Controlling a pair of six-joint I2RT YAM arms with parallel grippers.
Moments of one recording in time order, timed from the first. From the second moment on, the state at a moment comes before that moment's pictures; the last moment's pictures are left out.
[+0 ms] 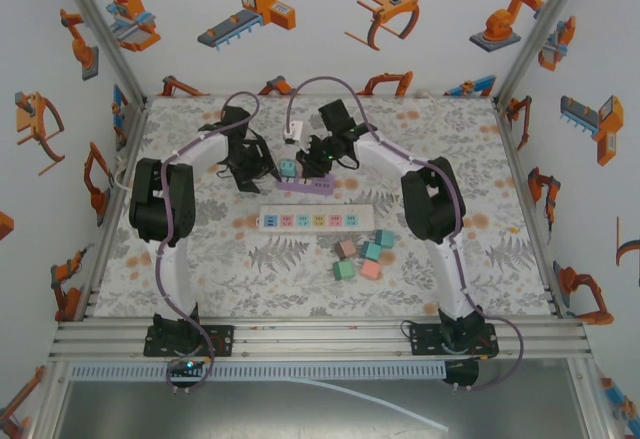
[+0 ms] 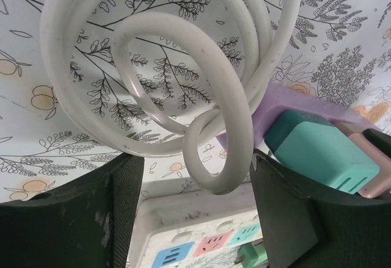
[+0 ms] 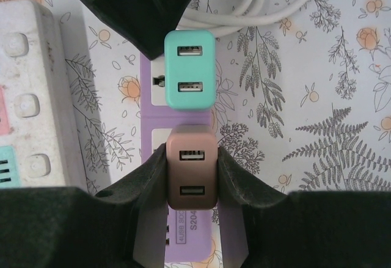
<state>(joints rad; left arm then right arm) -0.30 2.08 1.53 -0.66 0.23 -0.62 0.56 2.26 1.83 -0.47 -0.62 -0.71</state>
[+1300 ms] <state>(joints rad) -0.30 2.10 1.54 -0.66 0.25 -0.62 0.55 2.29 1.89 -0.52 -0.64 -0.69</state>
